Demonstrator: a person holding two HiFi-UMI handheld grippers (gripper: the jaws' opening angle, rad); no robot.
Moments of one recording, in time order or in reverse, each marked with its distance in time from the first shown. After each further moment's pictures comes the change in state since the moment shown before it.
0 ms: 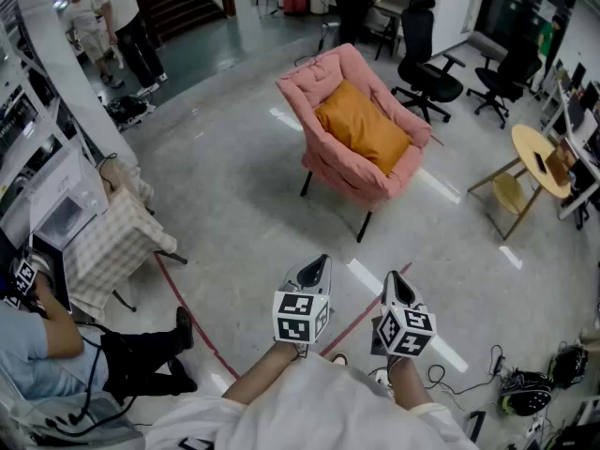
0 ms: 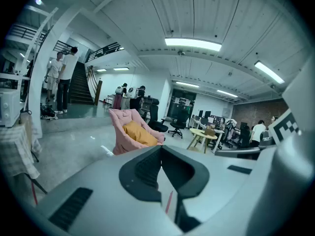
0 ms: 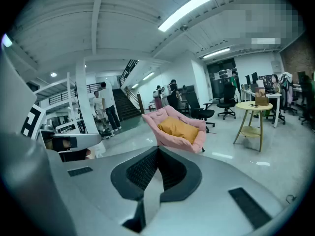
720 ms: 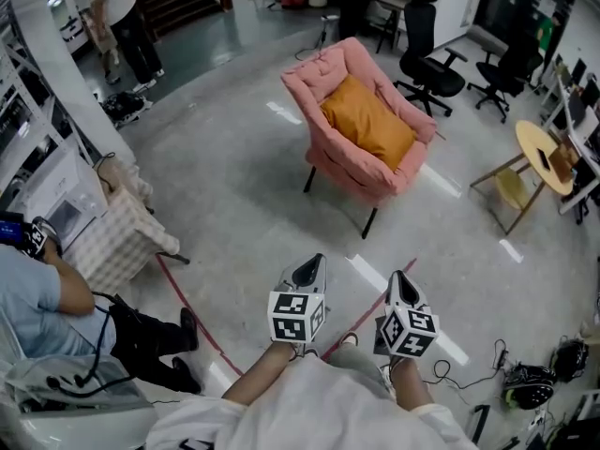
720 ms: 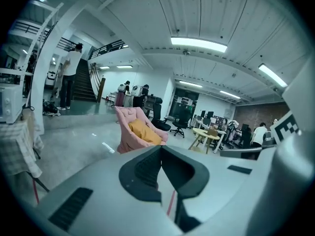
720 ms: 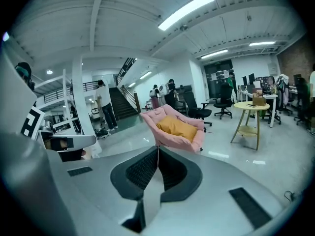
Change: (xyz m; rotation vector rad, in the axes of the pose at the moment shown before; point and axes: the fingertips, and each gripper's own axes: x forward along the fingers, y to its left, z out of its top) left arm -0.007 0.061 -0.002 -0.030 0.015 0.010; right arm 0.022 0.031 -0.006 0.003 0.006 -0.051
